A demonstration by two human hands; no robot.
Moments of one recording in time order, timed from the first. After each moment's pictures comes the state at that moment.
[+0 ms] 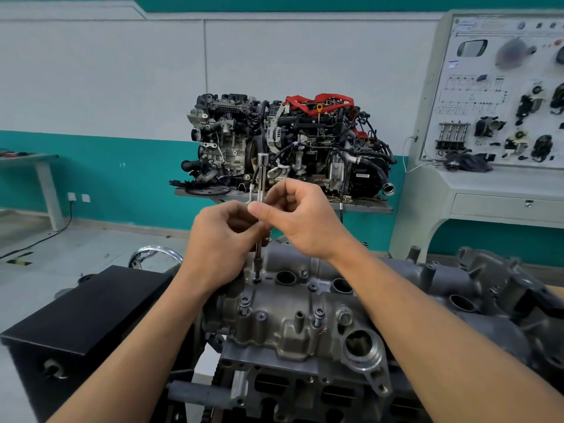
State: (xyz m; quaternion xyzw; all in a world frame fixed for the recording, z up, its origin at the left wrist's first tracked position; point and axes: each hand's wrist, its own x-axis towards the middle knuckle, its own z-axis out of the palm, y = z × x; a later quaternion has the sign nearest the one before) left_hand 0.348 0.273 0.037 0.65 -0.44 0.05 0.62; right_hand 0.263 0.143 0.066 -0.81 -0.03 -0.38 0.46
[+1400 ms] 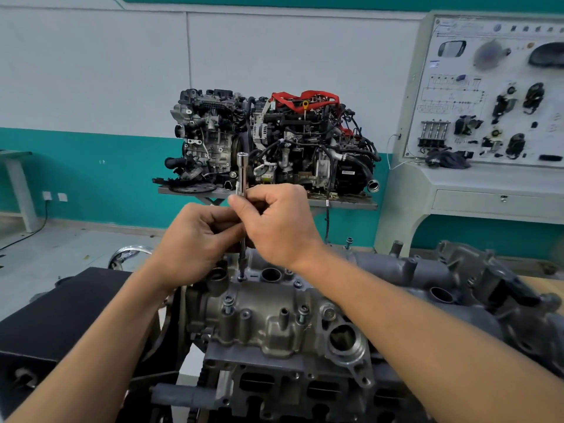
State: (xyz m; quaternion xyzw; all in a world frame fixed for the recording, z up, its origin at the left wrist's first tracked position) left_hand 0.362 0.283 0.039 0.56 -0.59 -0.05 0.58; right_hand 0.261 0.169 0.061 -0.82 0.00 -0.49 0.28
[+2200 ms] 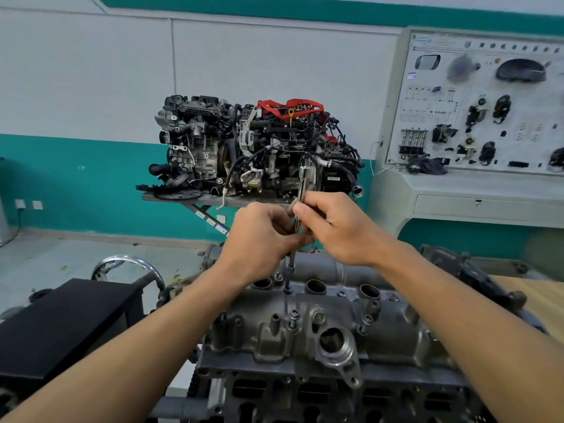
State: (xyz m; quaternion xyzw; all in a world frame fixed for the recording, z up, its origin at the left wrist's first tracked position) left_hand 0.309 0.219 0.053 0.66 -0.52 0.03 0.54; right_hand 0.188 0.113 0.084 -0.92 0.05 -0.34 0.18
